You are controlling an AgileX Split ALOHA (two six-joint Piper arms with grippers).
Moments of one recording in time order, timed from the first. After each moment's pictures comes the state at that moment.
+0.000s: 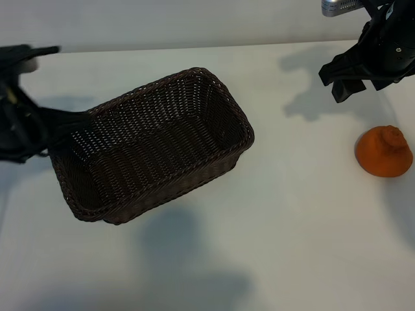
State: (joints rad) left arm -0.24 1.43 -0.97 0.12 0.85 -0.49; right arm 0.14 1.73 -1.42 0.05 1.04 -0.07
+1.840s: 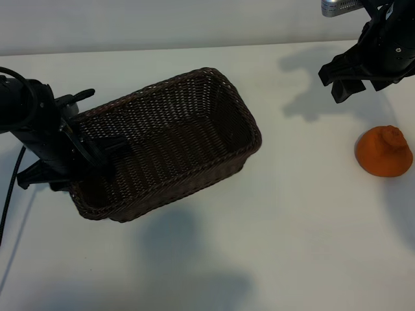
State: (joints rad) left arm -0.22 1.80 -0.92 -0.10 0.56 -0.52; right arm 0.14 1.73 -1.42 0.05 1.04 -0.07
